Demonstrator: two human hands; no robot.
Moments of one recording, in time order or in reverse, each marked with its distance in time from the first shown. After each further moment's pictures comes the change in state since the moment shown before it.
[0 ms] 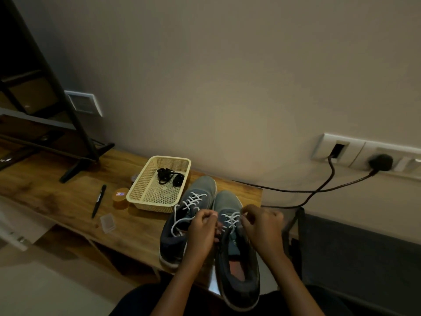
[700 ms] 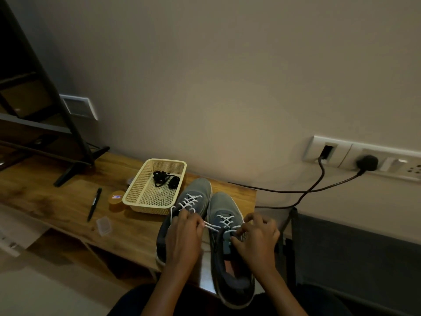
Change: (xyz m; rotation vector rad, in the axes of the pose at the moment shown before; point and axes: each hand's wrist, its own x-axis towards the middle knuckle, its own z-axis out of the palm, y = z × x) left_hand -0.017 0.008 -0.026 0.994 0.181 0.370; right_hand -0.032 0.003 0.015 -0.116 0.022 0.102
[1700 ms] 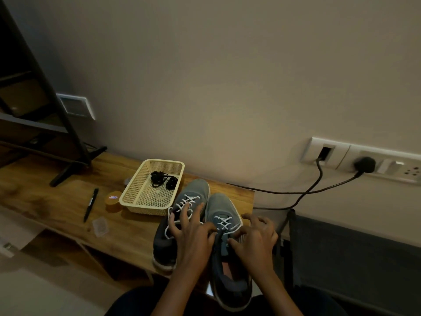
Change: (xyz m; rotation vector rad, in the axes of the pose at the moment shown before) left_hand 0.000 0.014 0.023 0.176 -0.084 0.078; right_hand -0.001 -0.001 -0.007 0.022 -0.125 0.037
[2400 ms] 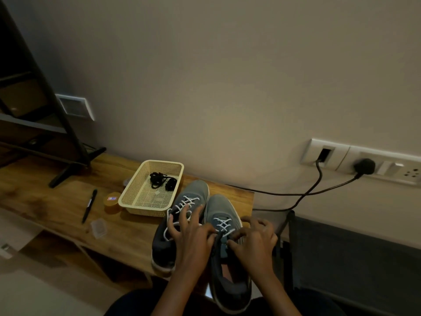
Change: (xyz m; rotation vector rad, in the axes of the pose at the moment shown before) left_hand -0.001 0.000 0.000 0.006 0.036 -0.004; right_hand -0.001 -0.001 -0.001 0.040 -0.025 0.013
